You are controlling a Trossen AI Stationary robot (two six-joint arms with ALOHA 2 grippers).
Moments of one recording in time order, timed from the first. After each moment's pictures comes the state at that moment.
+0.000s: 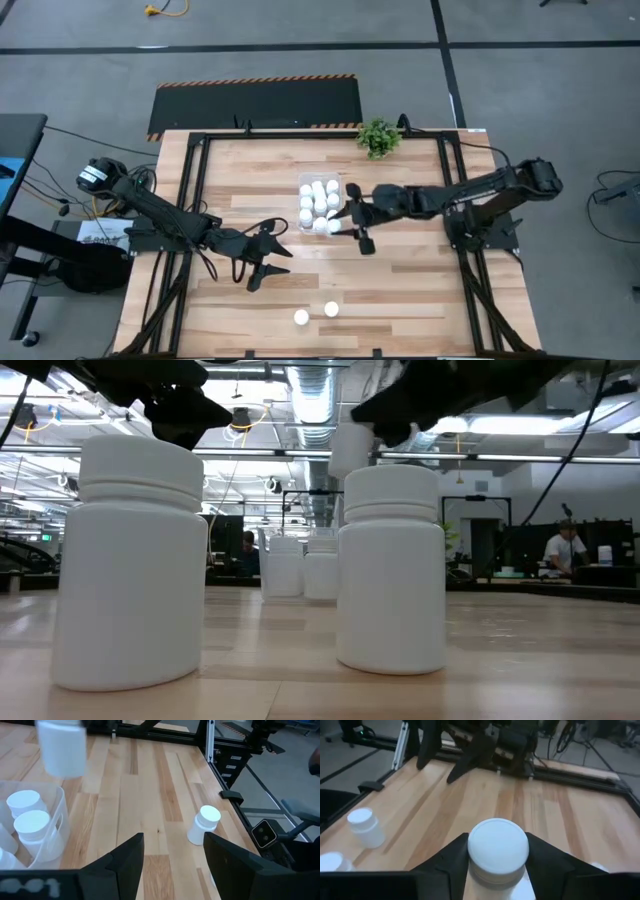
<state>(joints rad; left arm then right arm) -0.42 1.23 0.58 0.25 -0.18 -0.29 0.08 1.41 0.79 0.23 -0.10 -0.19</state>
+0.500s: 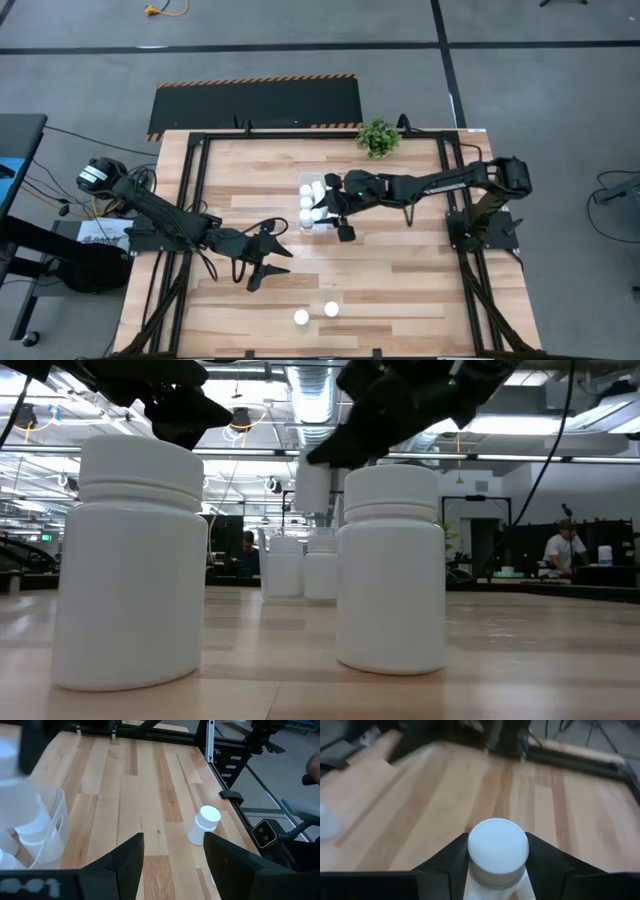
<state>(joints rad) -0.42 1.23 0.58 0.26 -0.18 -0.29 -0.05 1.64 1.00 0.15 -0.21 -0.30</state>
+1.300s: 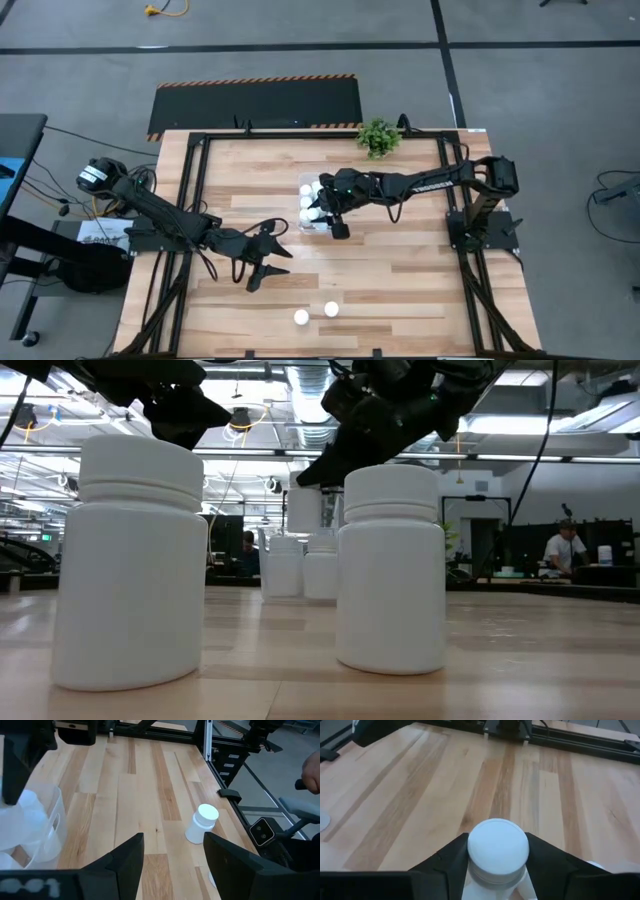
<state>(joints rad) -0.42 1.23 0.58 0.25 -0.17 -0.29 -0.08 1.74 1.07 0.10 -0.25 -0.29</state>
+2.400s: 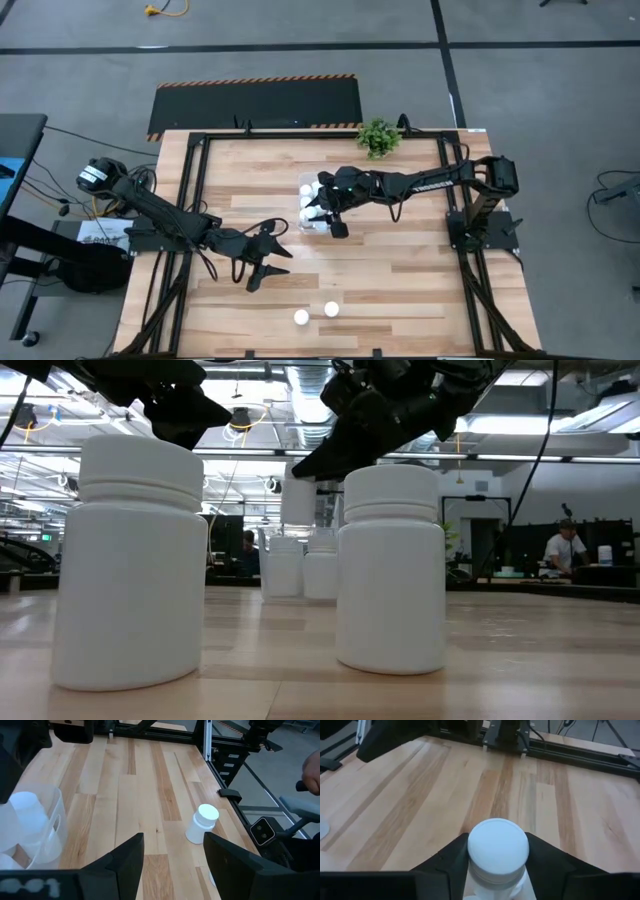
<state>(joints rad) -0.42 1.23 0.58 0.25 -0.17 -0.28 -0.09 1.74 1.07 0.15 -0.26 -0.29</state>
